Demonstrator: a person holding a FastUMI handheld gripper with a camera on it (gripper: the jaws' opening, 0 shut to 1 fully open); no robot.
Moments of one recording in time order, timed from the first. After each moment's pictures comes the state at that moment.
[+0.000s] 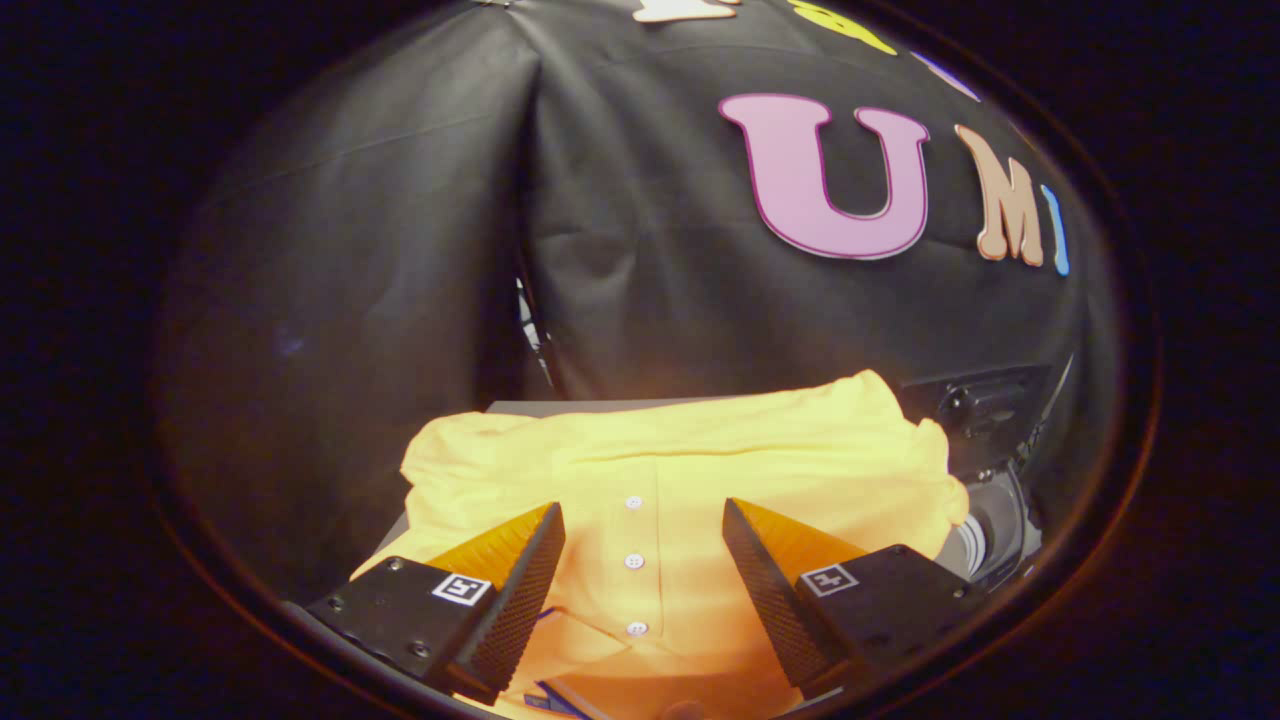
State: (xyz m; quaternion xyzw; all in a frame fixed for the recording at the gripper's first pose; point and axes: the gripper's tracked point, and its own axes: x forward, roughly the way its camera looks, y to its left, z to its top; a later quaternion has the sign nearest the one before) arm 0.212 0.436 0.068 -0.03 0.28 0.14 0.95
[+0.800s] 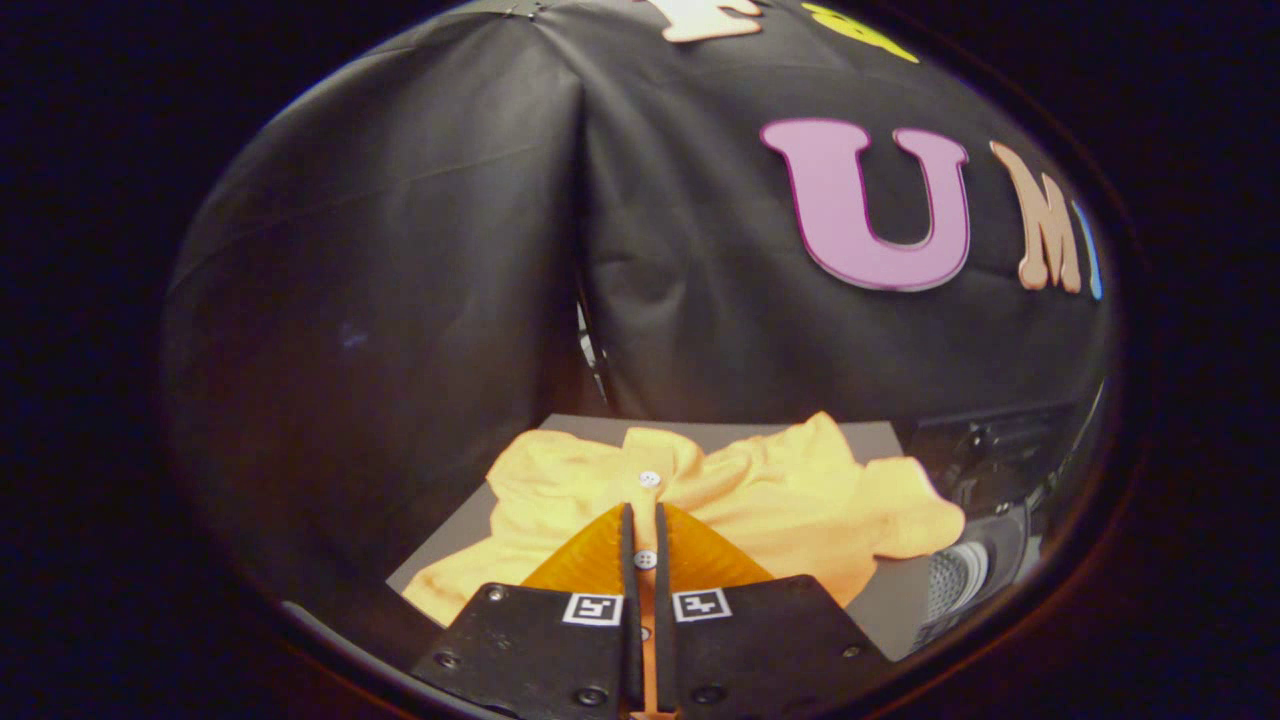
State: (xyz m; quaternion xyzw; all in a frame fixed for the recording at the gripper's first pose) arm 0.189 0.448 0.177 -0.01 0.19 0.26 0.95
